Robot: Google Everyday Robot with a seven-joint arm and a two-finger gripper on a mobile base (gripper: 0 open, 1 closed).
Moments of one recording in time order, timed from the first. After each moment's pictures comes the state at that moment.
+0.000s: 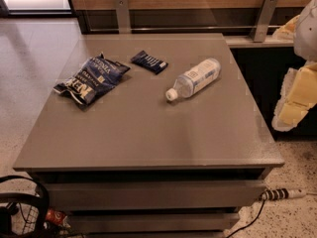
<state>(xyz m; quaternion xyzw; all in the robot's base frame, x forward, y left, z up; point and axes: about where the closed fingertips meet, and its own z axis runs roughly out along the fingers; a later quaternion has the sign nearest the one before) 0.438 -0.214 0.986 -0.60 0.78 -0.05 0.17</state>
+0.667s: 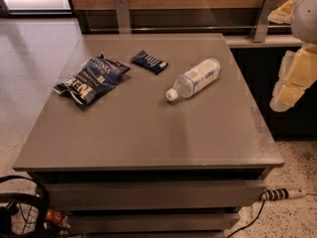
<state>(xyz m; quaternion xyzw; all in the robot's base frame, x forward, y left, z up) 0.468 -0.214 1.003 -0.62 0.75 -0.06 0.20</state>
